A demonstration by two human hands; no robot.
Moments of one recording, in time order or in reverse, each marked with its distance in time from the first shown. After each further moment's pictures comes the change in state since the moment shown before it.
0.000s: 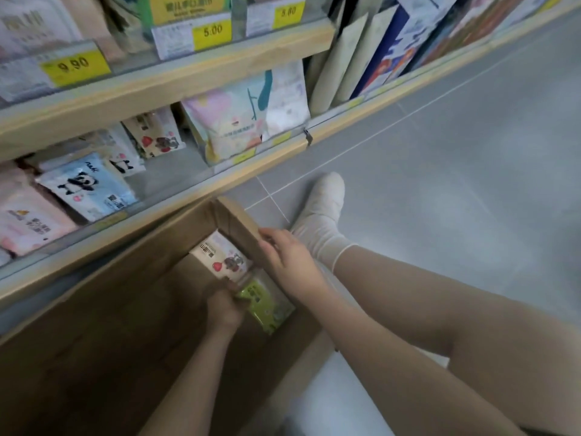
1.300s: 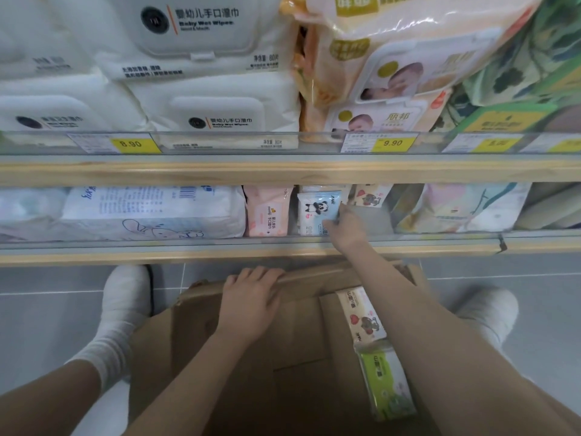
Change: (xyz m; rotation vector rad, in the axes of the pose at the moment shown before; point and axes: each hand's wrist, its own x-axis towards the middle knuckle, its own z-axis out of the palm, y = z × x) left_hand -0.040 -0.044 -0.217 0.591 0.448 0.230; right_hand 0.156 -0.171 0.120 -0.126 -0.199 -0.019
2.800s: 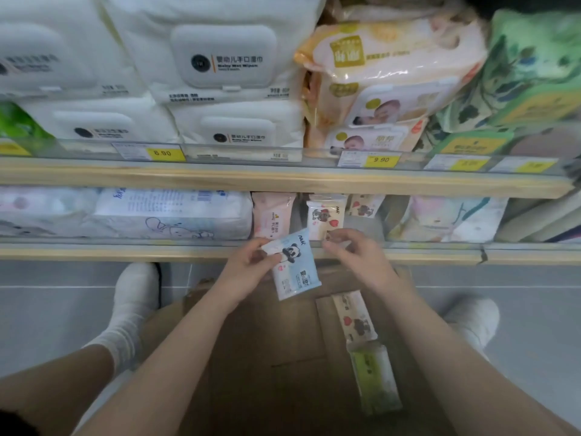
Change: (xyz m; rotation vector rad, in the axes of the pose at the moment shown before) left_hand 0.010 0.016 -0.075 -1.211 -0.064 -0.387; right_hand -0.090 0.008 -0.051 0.143 -0.115 -0.312
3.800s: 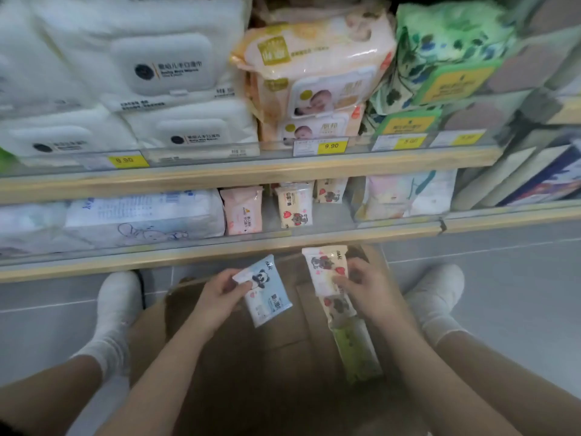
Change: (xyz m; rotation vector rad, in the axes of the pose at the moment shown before) left_hand -0.040 -0.041 0.007 0.115 0.015 -0.118; right_hand -0.088 0.065 -0.004 0.083 0.192 0.182
